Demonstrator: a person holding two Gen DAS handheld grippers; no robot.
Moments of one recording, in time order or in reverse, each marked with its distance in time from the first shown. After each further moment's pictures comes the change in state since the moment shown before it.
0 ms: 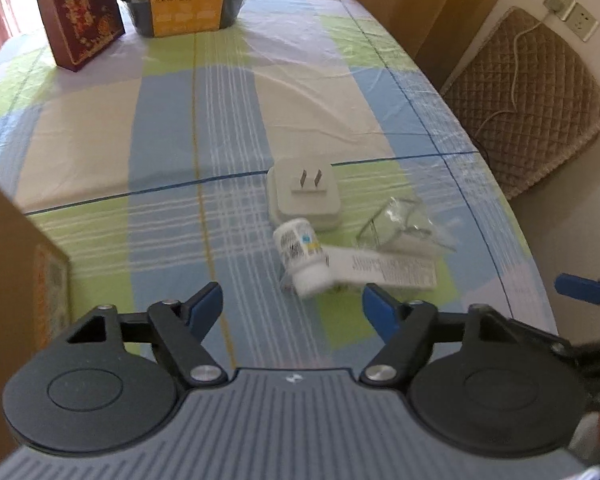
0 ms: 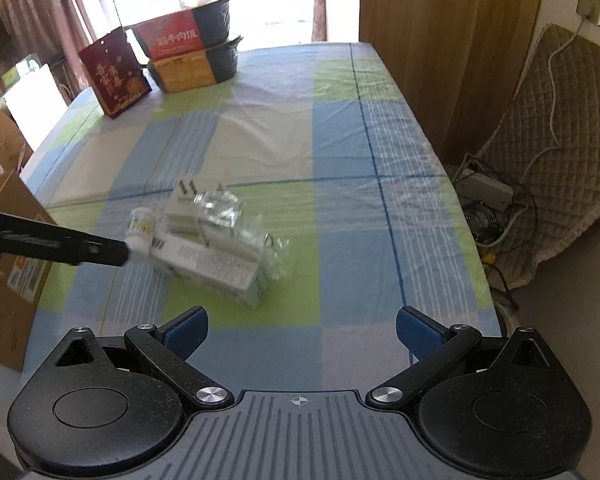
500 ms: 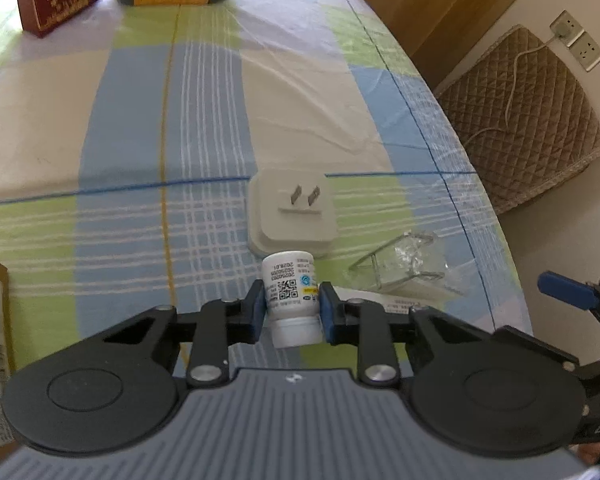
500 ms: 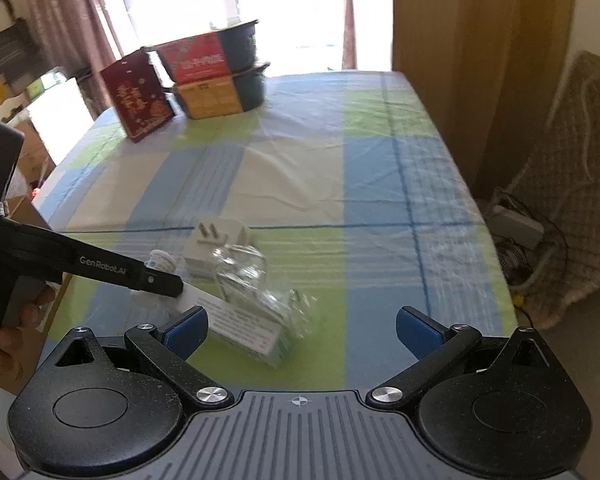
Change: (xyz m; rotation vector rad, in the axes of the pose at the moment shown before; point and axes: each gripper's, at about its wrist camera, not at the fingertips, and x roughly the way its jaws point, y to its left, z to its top) left arm 0.041 0.018 0.019 -0.065 0.012 -0.115; right arm 0.023 0.007 0.029 -0.059 -0.078 0.083
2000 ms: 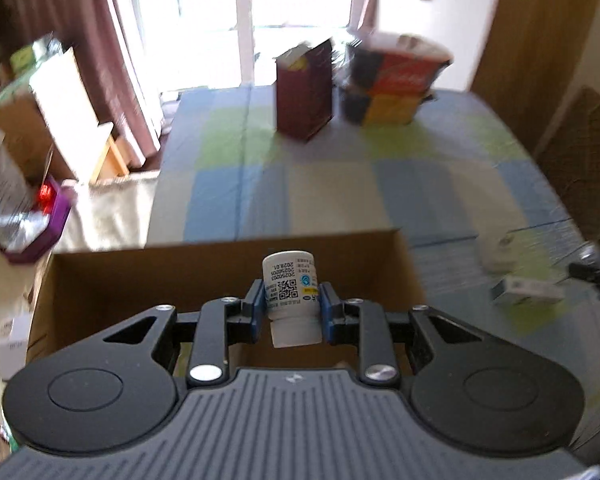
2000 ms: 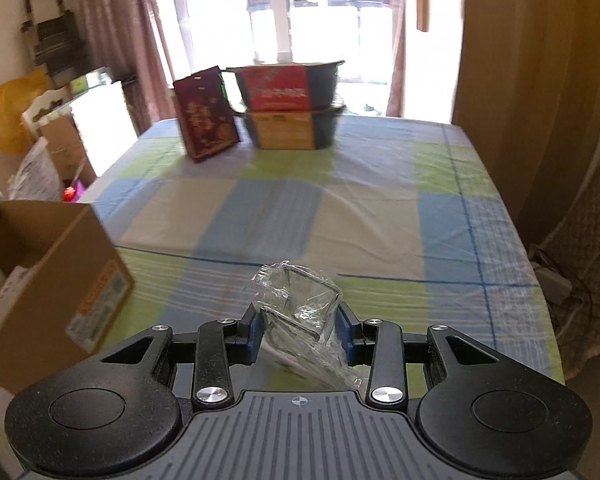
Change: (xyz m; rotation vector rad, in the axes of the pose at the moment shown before) left arm -0.230 0.171 -0.035 0.024 -0.212 0.340; right arm -0.002 0.087 0.014 -0.113 -0.093 0.054
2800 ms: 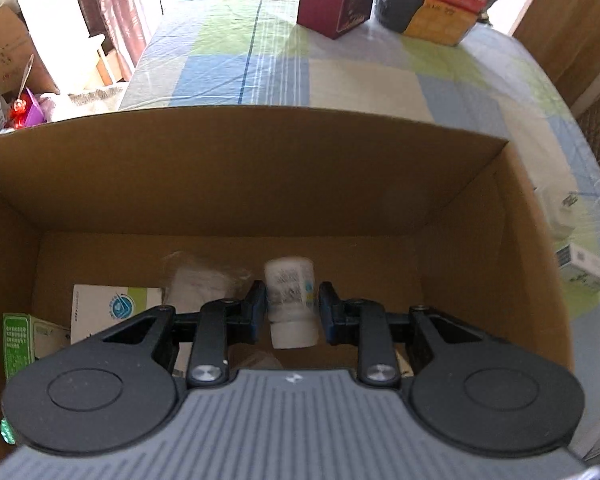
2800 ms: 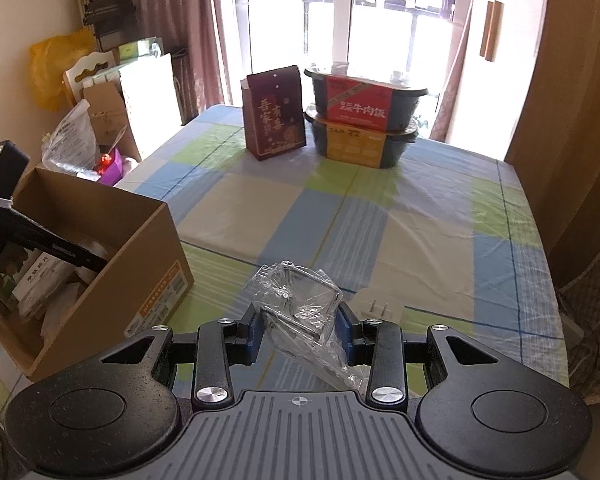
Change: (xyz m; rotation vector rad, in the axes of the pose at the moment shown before) left arm 0.113 0.023 -0.034 -0.090 0.207 -0.033; right arm 0.005 0.068 0.029 -0.145 0.035 0.045
